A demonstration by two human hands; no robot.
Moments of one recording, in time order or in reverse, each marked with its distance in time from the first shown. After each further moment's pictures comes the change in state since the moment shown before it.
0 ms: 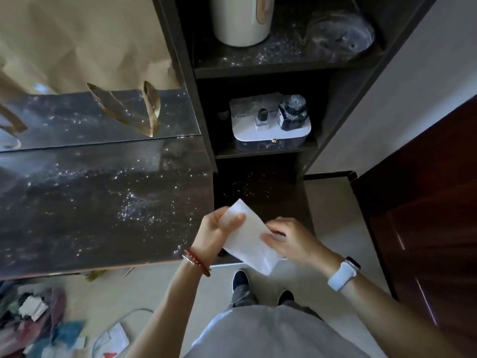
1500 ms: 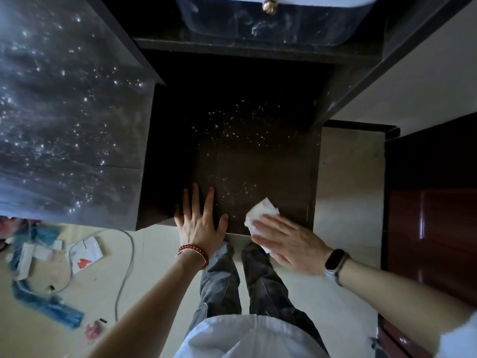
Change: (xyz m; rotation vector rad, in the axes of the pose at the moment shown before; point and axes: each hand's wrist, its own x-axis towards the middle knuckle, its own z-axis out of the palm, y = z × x) left_hand 0.083 -0.247 0.085 1.132 0.318 -0.266; right_hand 0.010 0.271 0.047 -0.864 -0.397 -0.651
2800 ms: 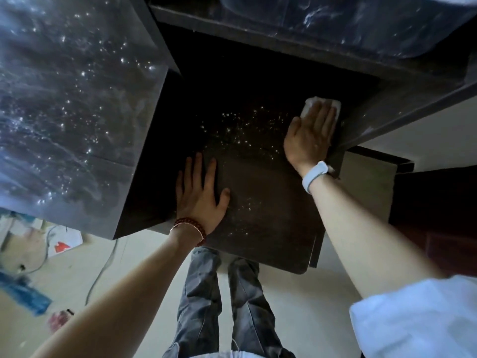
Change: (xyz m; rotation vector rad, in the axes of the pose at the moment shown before) left_hand 0.067 0.014 -0.008 -0.054 0.184 0.018; right_hand 0.162 0.149 -0.064 0.330 0.367 1.123
